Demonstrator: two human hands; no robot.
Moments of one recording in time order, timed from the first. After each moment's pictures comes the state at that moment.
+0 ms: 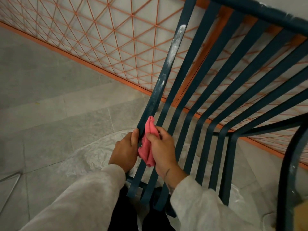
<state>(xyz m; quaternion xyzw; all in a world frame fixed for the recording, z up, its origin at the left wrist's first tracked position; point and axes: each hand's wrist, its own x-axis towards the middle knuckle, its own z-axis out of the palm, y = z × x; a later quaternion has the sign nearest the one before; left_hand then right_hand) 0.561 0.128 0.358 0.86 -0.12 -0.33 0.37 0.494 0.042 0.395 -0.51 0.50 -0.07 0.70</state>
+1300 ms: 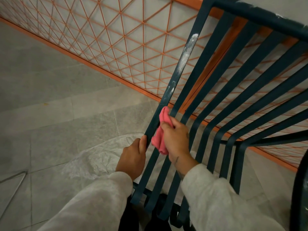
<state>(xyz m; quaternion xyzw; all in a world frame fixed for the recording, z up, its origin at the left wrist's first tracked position) 0.562 0.129 0.356 0.87 -0.14 -0.31 0.36 0.525 0.007 0.401 -0.60 0.52 -0.09 0.60</state>
